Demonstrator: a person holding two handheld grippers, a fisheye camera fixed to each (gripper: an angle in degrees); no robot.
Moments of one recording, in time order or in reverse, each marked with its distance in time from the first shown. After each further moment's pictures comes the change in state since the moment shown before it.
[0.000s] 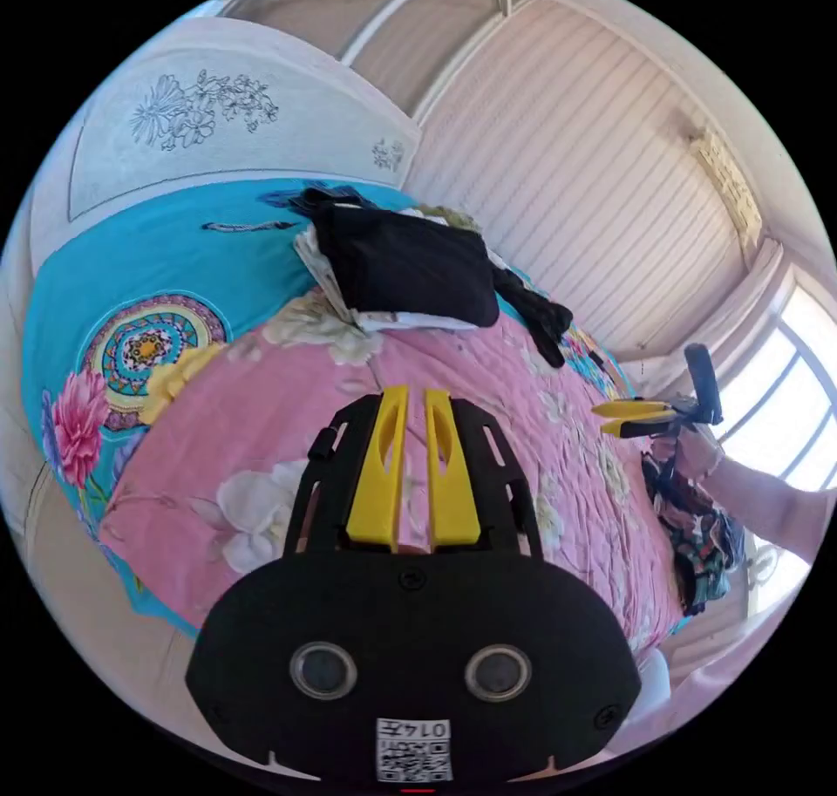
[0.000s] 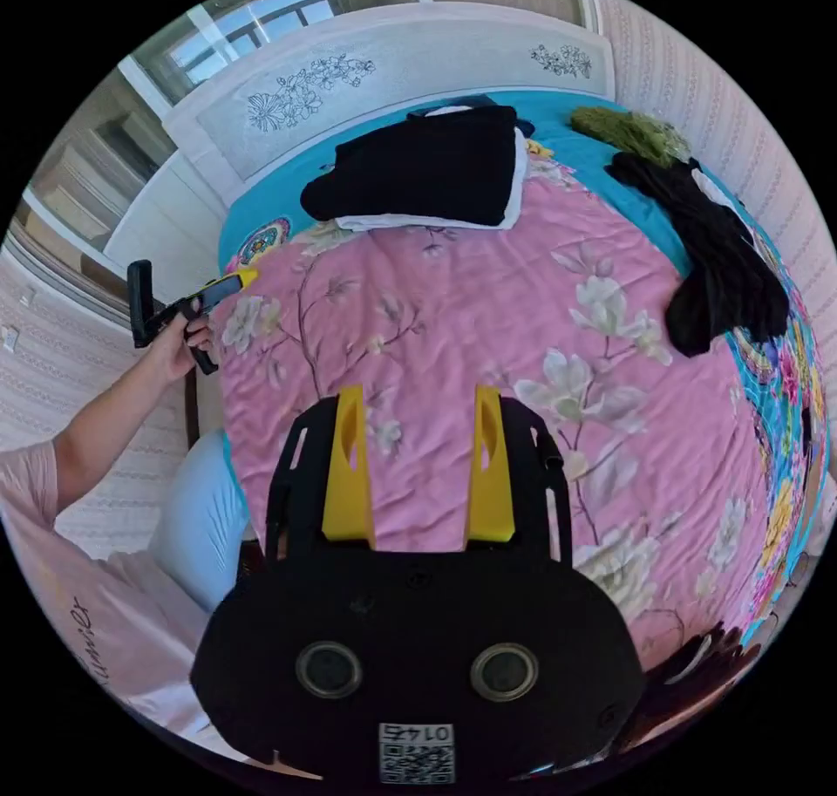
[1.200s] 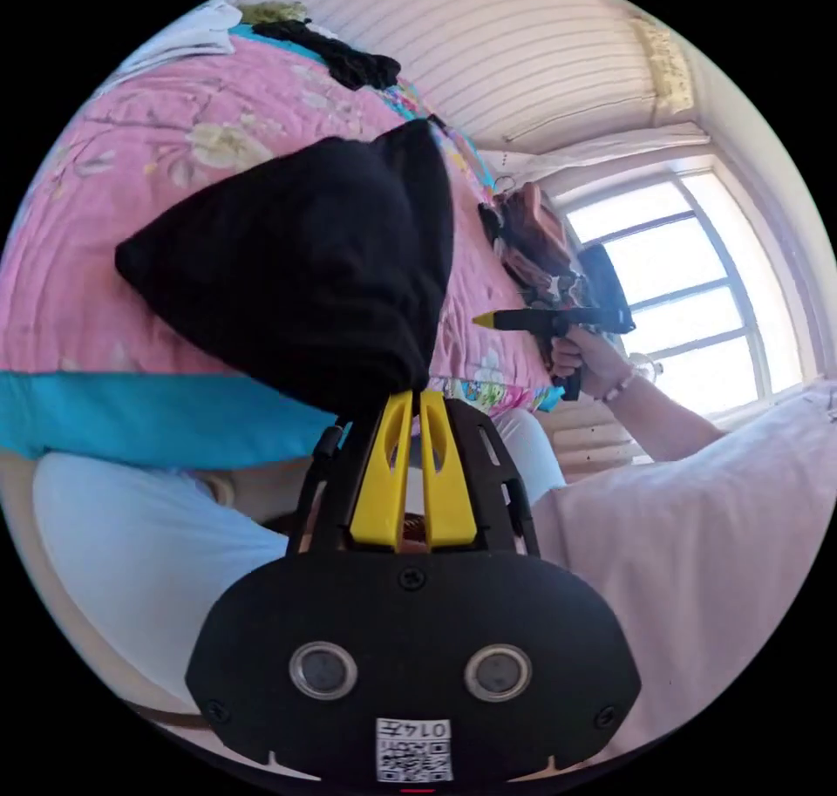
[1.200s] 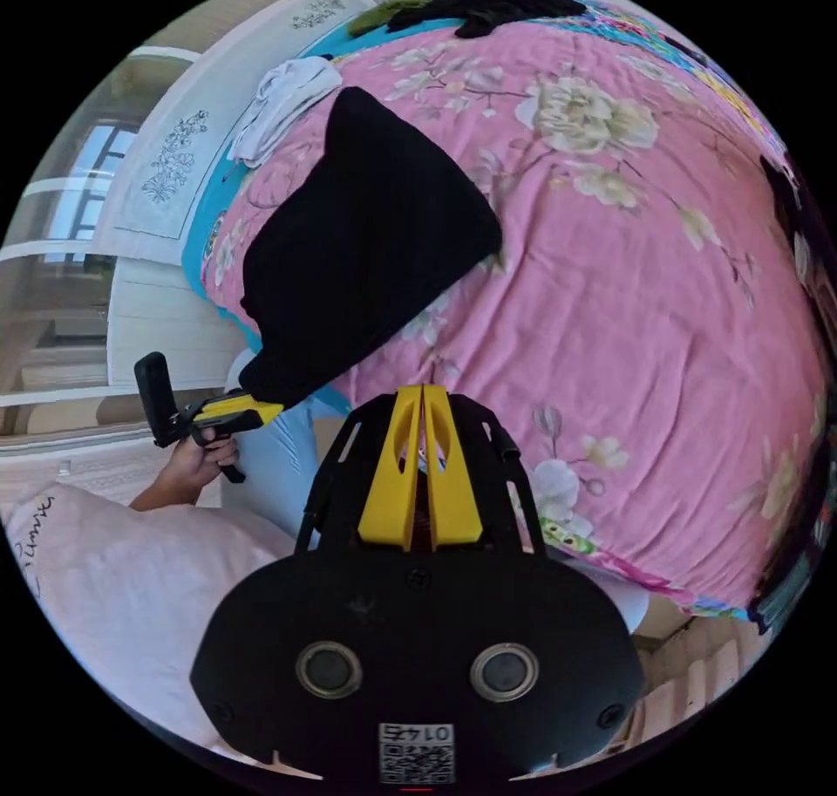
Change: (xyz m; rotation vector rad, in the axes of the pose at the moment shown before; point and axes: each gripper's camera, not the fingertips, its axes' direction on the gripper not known) left arm 0.069 0.290 0.006 -0.751 0.453 0.147; right arm -0.012 0.256 0.130 -0.069 -0.175 0.664
